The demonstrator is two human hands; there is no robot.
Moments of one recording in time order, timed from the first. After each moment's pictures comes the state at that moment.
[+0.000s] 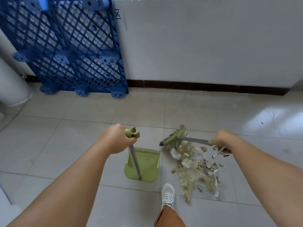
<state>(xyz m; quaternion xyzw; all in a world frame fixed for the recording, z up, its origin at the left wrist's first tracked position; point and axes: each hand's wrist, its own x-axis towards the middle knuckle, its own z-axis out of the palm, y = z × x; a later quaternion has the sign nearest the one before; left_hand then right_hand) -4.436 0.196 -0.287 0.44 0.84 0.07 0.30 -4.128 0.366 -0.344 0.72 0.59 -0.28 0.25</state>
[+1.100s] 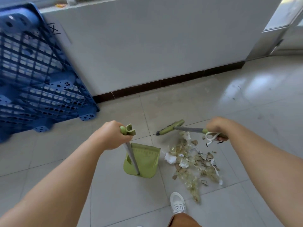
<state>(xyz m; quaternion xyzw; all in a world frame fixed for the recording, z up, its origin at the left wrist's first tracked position) -4.477 0.396 -0.282 0.61 0.74 -0.03 0.27 -4.141 0.457 -0.320 0.76 0.49 -0.37 0.20</state>
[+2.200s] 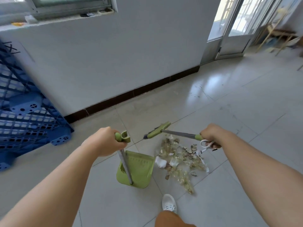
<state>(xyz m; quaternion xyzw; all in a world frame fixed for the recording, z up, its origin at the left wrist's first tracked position) -4.520 0.376 -0.280 0.72 0.64 -0.05 0.26 -4.165 0.346 -0.324 0.85 0.37 -0.35 0.09</state>
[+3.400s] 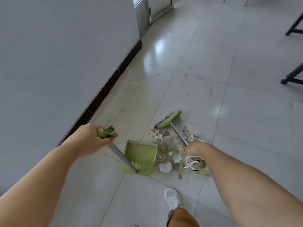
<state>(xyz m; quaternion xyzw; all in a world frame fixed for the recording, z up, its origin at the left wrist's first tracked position) -4.381 0.698 -0.293 0.84 0.46 -0.15 0.26 -4.156 0.469 -0.448 0.84 0.10 -0.54 -0.02</state>
